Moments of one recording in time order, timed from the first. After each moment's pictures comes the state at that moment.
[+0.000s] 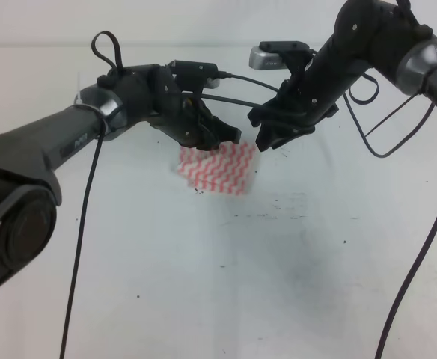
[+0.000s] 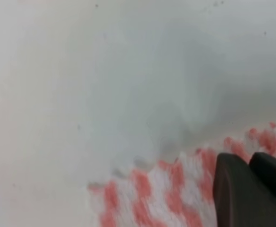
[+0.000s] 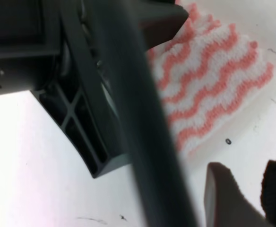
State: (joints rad) left arm -0.44 2.32 -1.96 -0.26 0.62 0.28; right arm 0.35 2.32 -2.21 0.41 1.22 -0.19
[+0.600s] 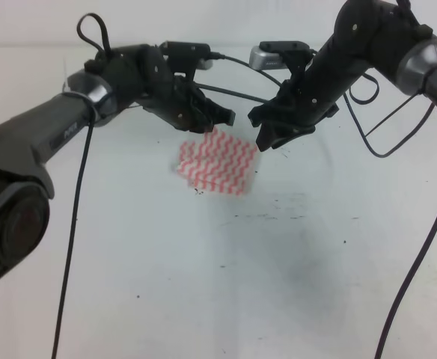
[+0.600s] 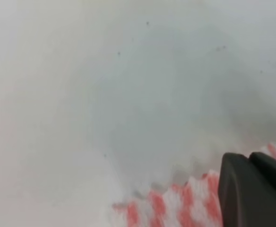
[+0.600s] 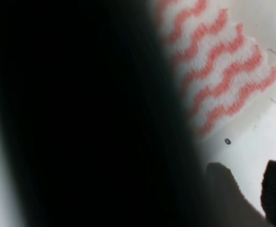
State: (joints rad) left arm -0.42 2.32 -2.02 -0.25 0.68 0.28; right arm 0.35 2.33 -2.21 0.40 1.22 -0.19
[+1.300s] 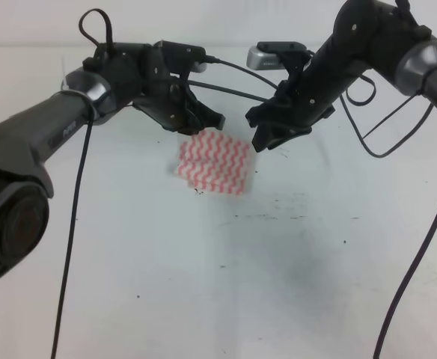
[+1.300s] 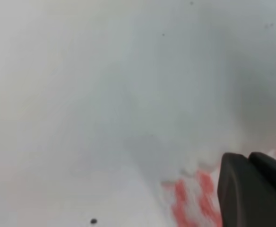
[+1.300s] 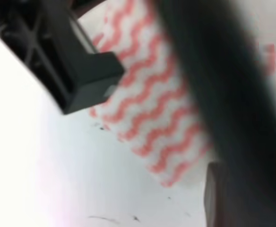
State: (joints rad) left arm -0.41 2.32 -2.05 -0.11 0.73 0.21; right arm 0.35 2.33 -2.21 0.44 1.22 -0.22
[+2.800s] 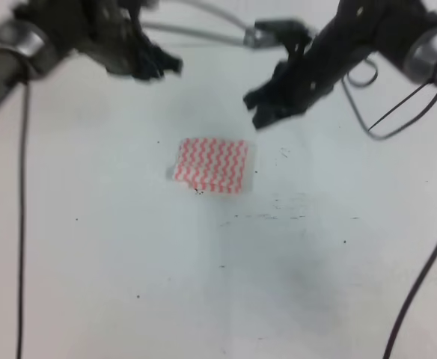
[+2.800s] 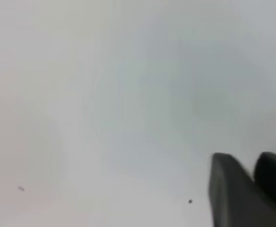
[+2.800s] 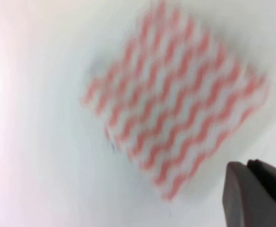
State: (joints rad) left arm -0.36 2.14 -2.04 0.07 0.81 0.09; right arm 0.36 2.27 -2.21 0.43 1.17 -0.25
